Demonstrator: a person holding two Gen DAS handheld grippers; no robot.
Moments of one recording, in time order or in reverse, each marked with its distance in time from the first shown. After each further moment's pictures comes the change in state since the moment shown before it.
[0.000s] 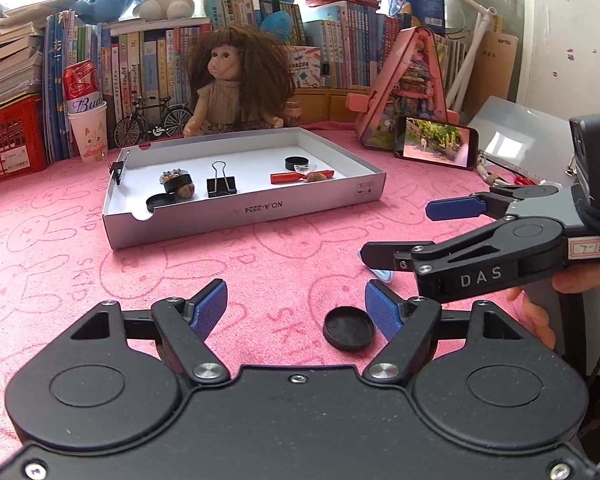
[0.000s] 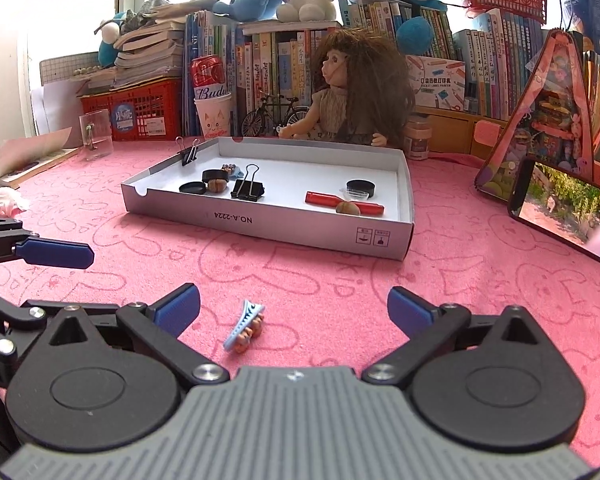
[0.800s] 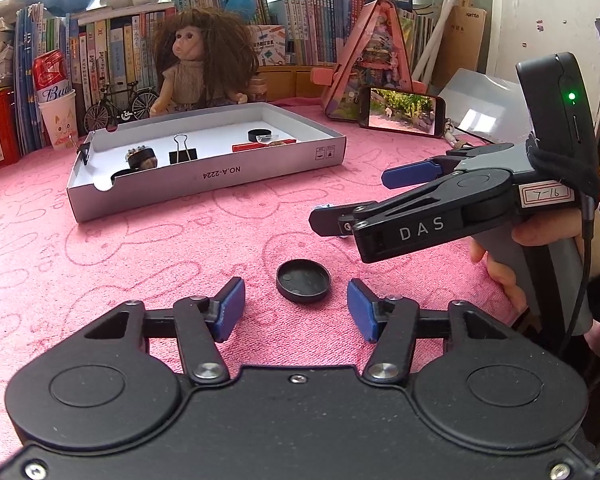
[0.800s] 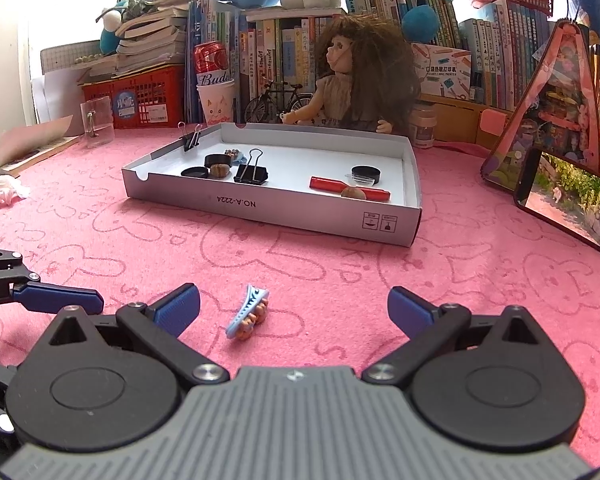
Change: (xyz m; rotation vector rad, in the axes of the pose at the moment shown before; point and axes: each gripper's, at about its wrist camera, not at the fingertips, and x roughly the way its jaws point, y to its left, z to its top) left arm 0.000 -0.019 -0.023 0.045 0.044 -0.057; right arm 0.006 0.003 -0.003 -0.016 0.032 0.005
